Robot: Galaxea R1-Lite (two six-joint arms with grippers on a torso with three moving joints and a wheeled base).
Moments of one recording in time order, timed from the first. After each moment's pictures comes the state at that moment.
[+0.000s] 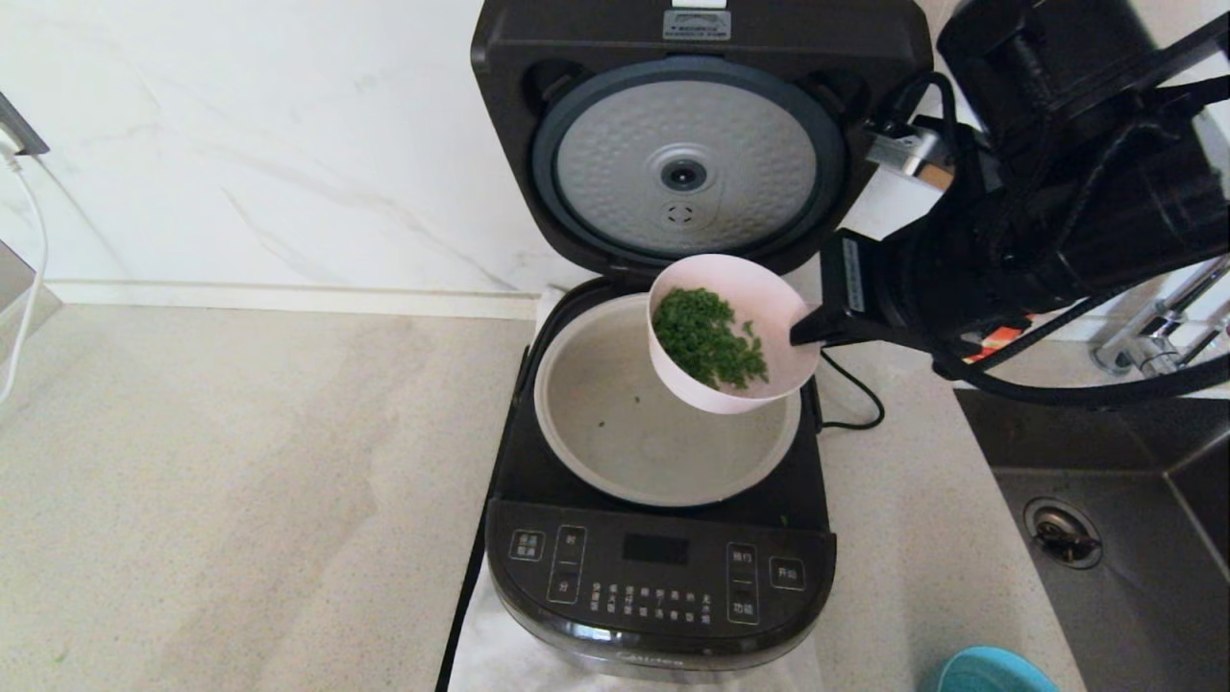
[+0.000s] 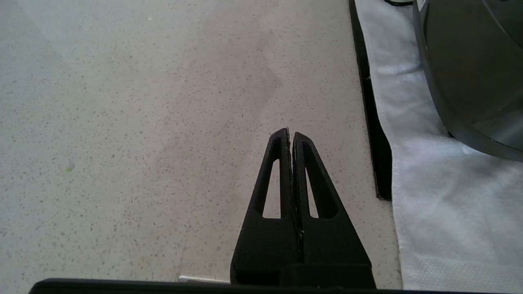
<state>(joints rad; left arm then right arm) -0.02 0.00 0.00 -0.01 0.01 0.01 0.62 1.79 -1.92 0.79 -0.05 0.55</state>
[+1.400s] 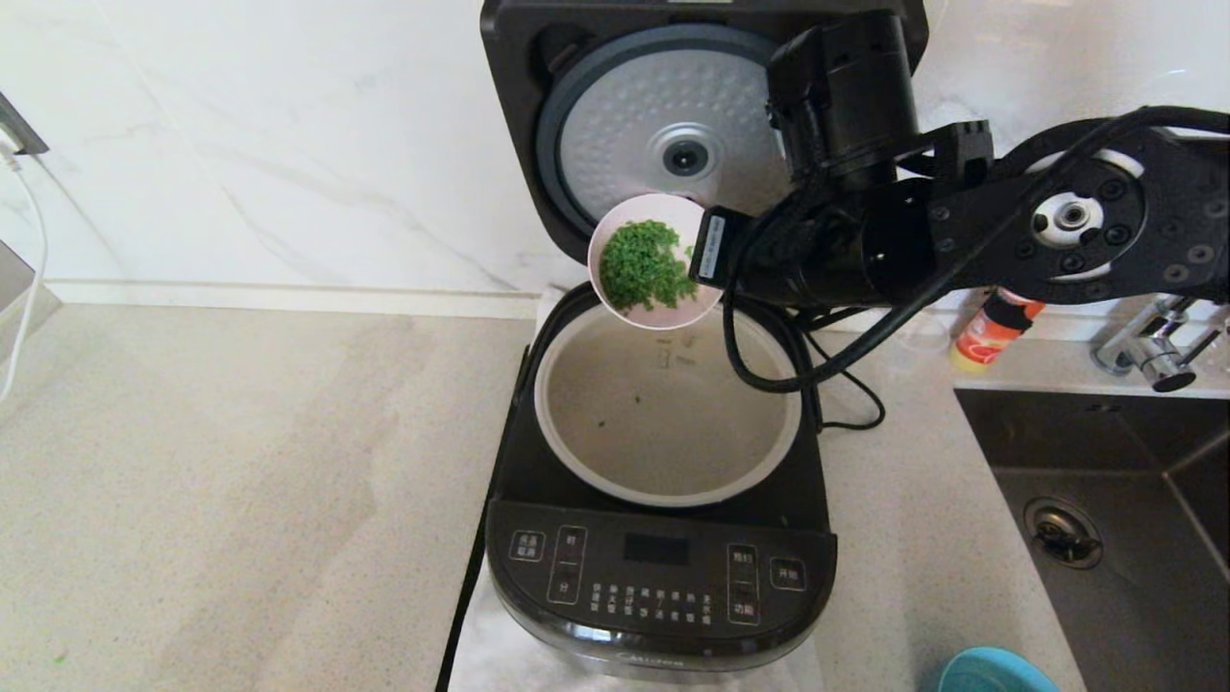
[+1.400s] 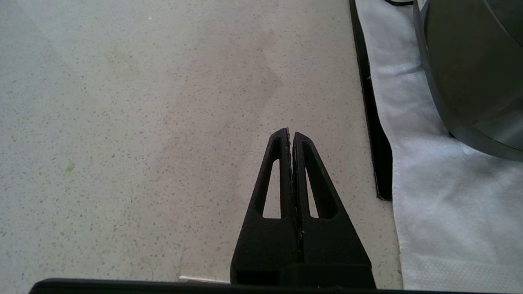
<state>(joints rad) -0.02 0.00 0.00 -0.01 0.01 0.01 0.70 1.97 -1.91 0.30 -0.44 0.54</state>
